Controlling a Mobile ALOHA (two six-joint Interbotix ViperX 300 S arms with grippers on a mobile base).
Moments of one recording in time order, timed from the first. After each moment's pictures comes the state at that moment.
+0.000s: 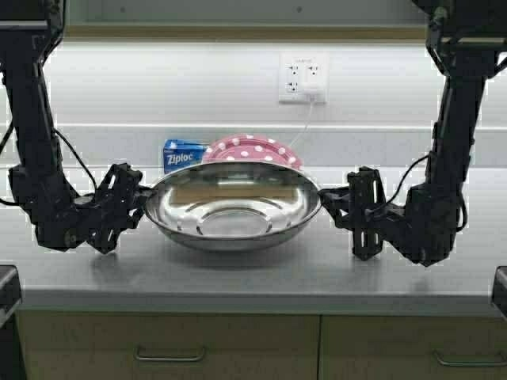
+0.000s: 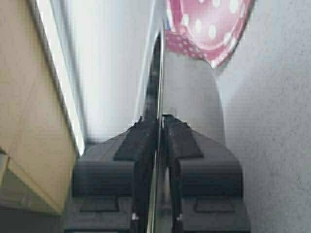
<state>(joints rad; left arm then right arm) -0.16 1.04 0.37 0.29 -1.39 -1.18 0.23 1.12 0.32 -0.42 -1.51 1.44</state>
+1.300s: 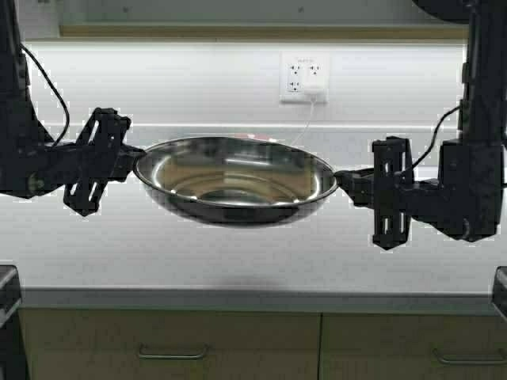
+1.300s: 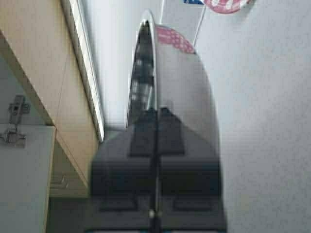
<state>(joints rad) -0.22 0.60 0.91 0.27 -1.43 -1.16 0.28 0.82 0.85 -0.39 -1.64 1.46</state>
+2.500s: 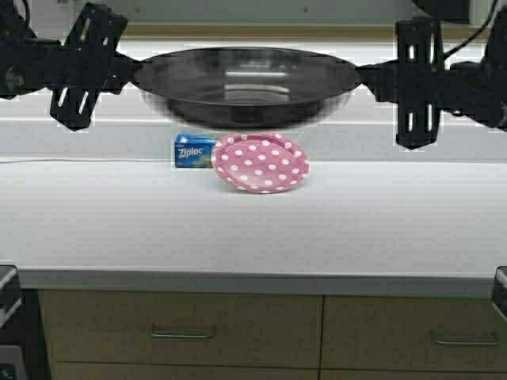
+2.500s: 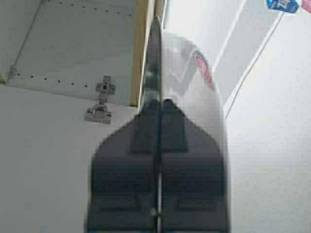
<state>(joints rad) -0.34 0.02 1.08 0.20 -1.09 -1.17 0.32 0.15 1.12 -0.29 -1.36 1.48</state>
